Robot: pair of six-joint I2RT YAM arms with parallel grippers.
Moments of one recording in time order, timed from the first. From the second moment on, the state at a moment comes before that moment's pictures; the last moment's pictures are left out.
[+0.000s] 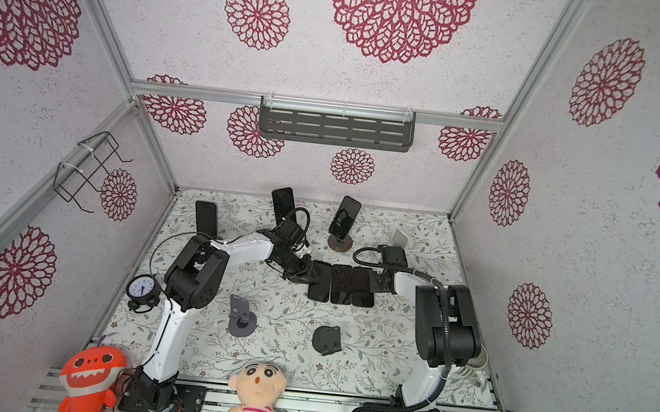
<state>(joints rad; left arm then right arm) -0.54 2.29 1.65 -0.55 0.64 -0.64 0.18 1.76 0.95 -0.24 0.03 -0.01</state>
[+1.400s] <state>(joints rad) -0.54 2.24 1.63 -0.53 0.60 -0.61 0.18 1.76 0.95 -0.24 0.03 0.00</state>
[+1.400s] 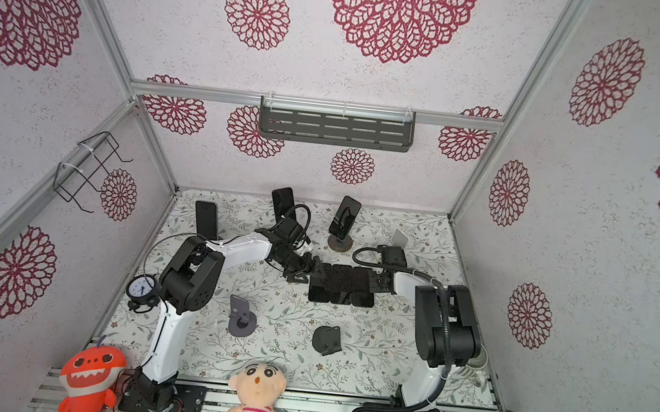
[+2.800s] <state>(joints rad) -0.61 1.27 0.88 -0.12 -0.10 -0.36 0.09 1.63 1.32 -0.26 -0.39 0.05</state>
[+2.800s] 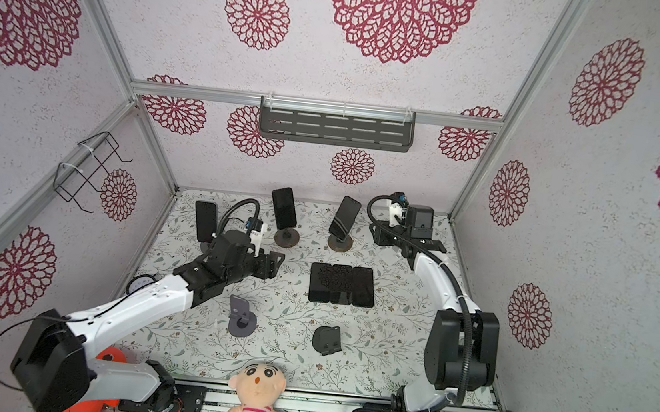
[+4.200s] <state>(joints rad) -0.57 1.17 0.75 -0.05 -0.07 -0.33 0.12 2.13 1.68 -0.05 -0.61 0.21</state>
